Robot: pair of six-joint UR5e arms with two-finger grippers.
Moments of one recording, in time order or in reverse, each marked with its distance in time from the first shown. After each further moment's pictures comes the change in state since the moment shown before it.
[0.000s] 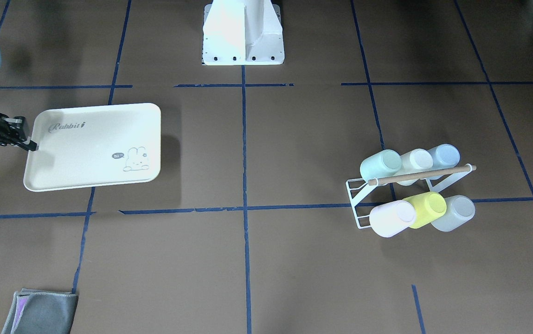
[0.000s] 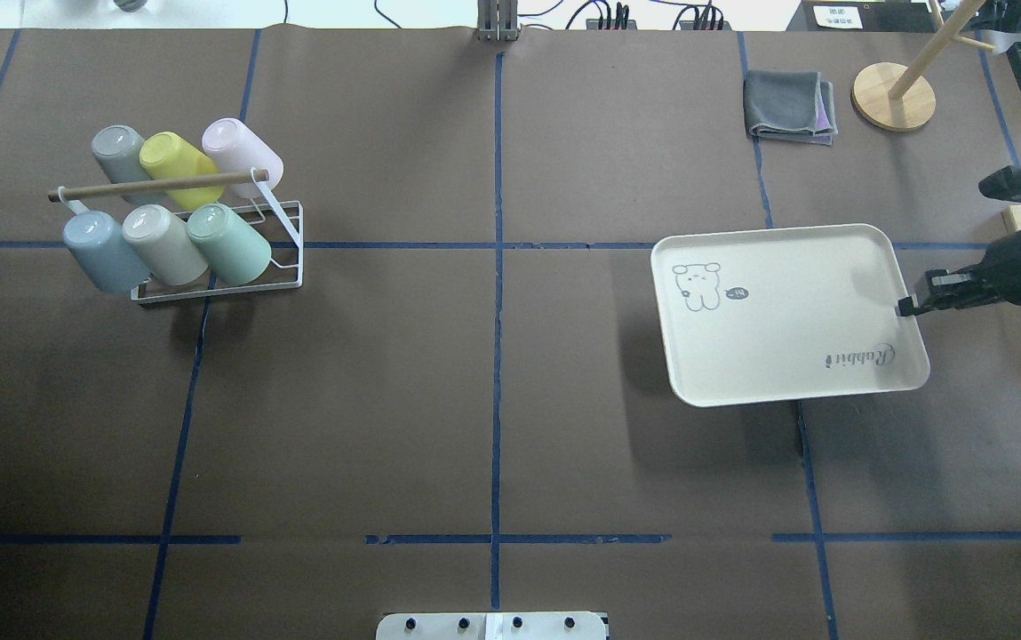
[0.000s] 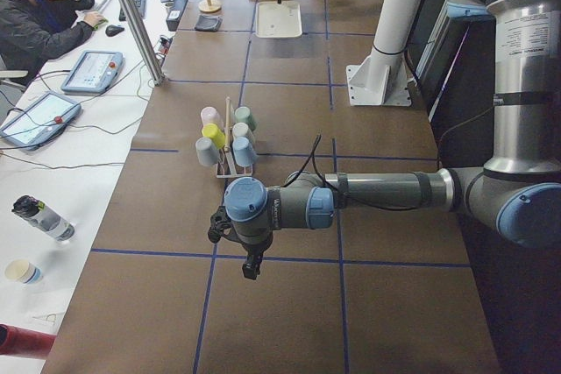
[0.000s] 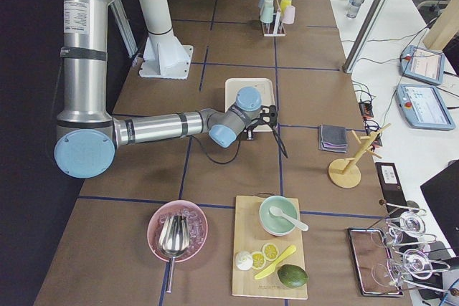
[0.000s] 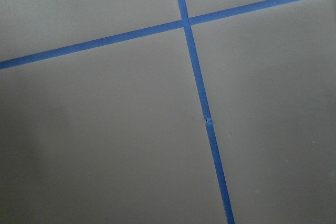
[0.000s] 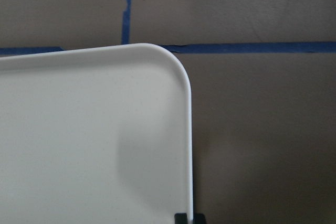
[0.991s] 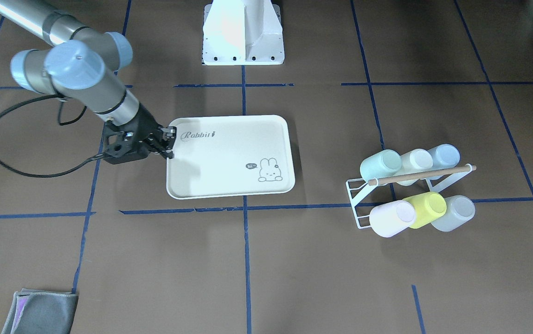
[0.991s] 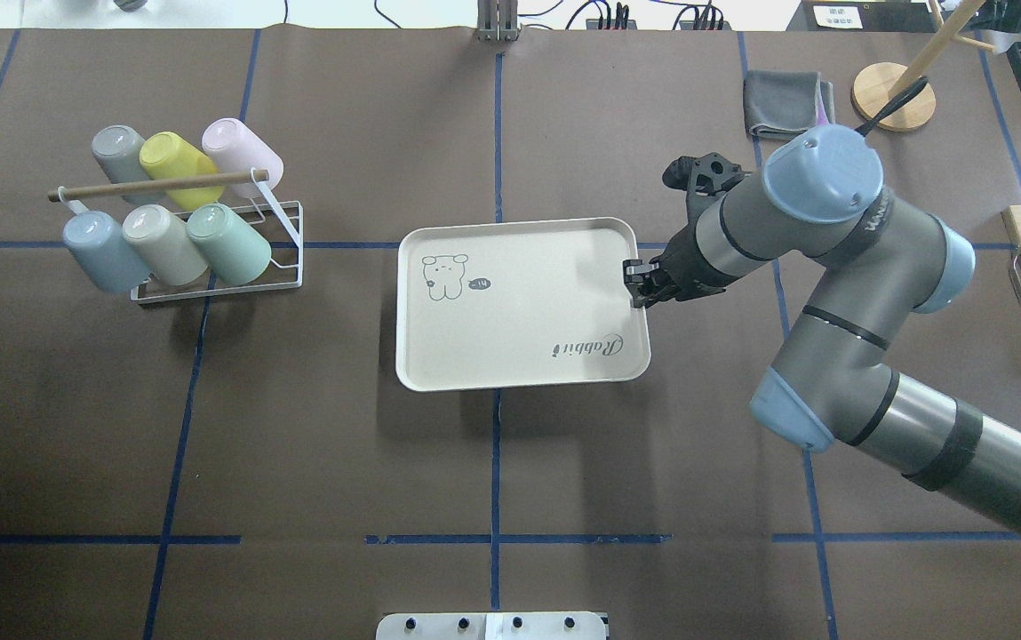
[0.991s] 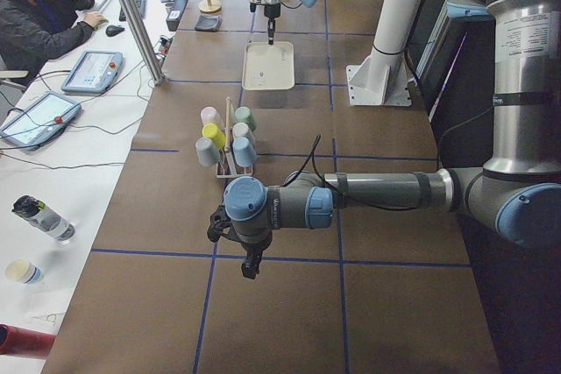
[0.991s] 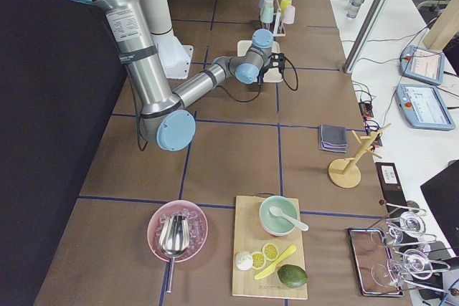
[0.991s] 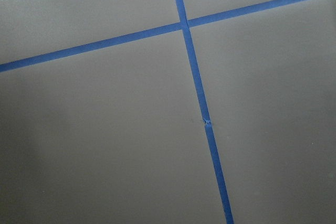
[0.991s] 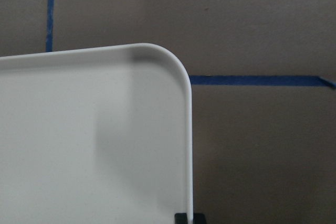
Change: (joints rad) left arm 0.001 -0.003 0.000 -0.004 -0.001 0.000; right arm -0.362 0.458 -0.040 -0.292 -0.303 0.282
